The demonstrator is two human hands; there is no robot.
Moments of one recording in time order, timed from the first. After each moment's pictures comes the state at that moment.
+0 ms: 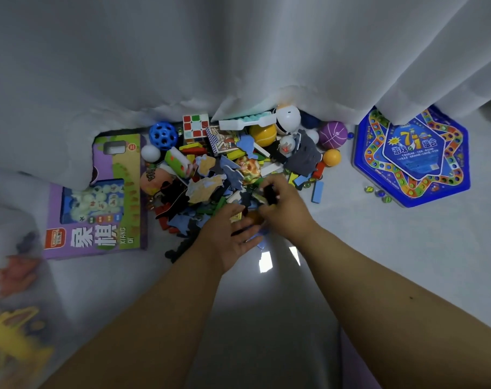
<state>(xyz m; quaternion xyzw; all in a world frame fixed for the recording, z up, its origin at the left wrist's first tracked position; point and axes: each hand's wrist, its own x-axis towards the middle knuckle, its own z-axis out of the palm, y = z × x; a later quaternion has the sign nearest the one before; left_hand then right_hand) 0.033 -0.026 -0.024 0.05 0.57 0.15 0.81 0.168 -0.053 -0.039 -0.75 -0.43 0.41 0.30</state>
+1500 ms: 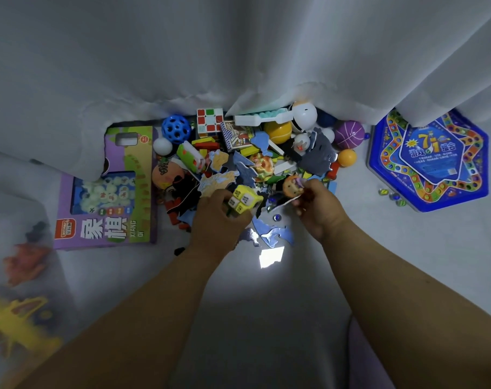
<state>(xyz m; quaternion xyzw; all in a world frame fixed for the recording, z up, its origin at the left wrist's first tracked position) 0.001 -0.011 -0.052 0.66 0.60 0.15 0.43 0.188 -0.048 -0.047 -0.66 0.04 0.56 0.50</state>
